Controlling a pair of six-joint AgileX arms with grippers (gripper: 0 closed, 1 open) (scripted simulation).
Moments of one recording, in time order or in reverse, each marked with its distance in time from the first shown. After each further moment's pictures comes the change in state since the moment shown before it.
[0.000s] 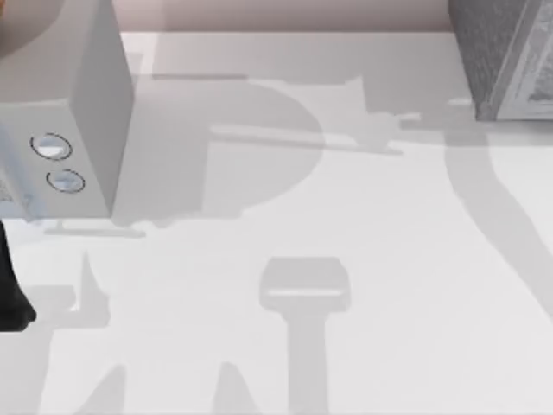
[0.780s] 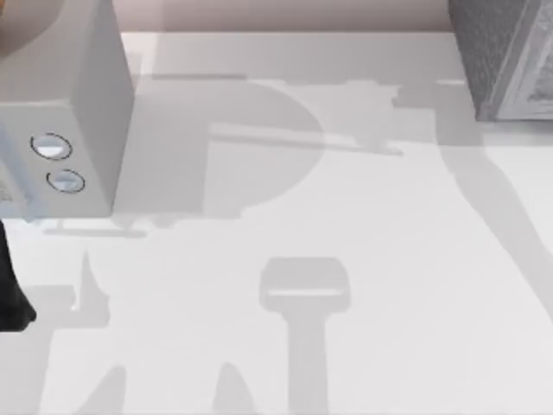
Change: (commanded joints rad) left arm 0.000 0.000 0.000 0.000 0.000 0.000; right arm -0.099 0.122 0.107 0.035 -0.057 -0.010
